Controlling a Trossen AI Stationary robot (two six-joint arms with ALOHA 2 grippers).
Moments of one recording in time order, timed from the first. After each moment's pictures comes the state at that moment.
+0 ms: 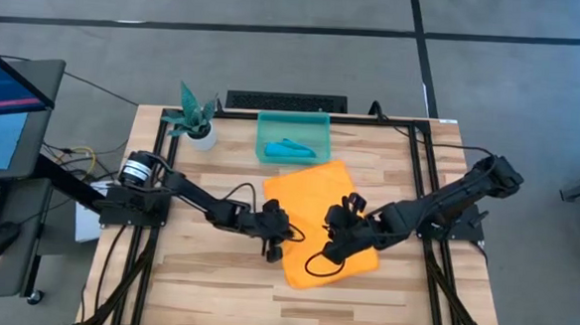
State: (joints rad) left arm -0.21 1.90 0.87 0.39 -0.18 -0.32; right arm 0.44 1.51 1.13 -0.69 0.50 0.67
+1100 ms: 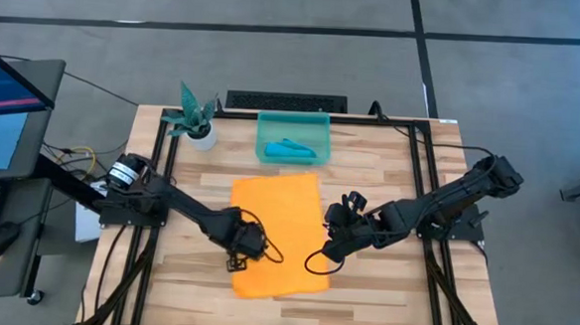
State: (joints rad) left arm -0.36 1.83 1.09 -0.79 -0.10 -0.57; right arm 0.43 1.51 1.13 -0.70 0.50 0.67
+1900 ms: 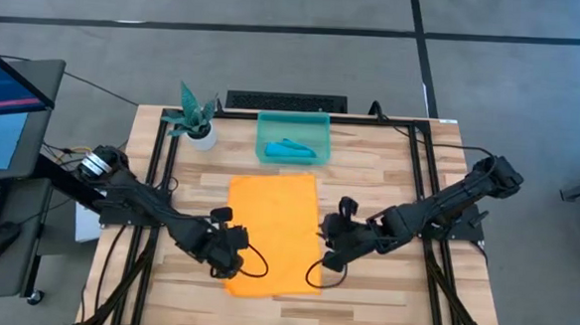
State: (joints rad) left arm -0.54 1.62 1.09 -0.85 -0.37 -0.66; right arm 0.47 1.51 1.13 -0.58 0.49 0.51
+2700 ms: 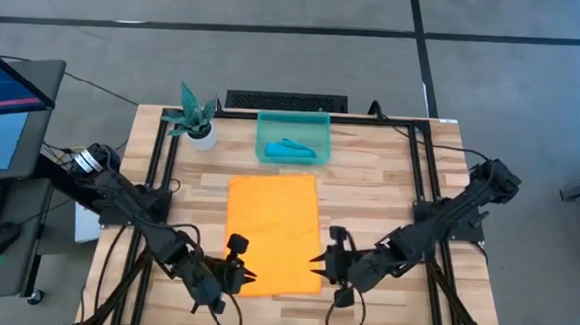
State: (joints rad) left arm -0.72 1.55 1.09 -0.32 -0.50 -0.08; right arm 0.64 1.54 1.13 -0.28 0.46 0.21
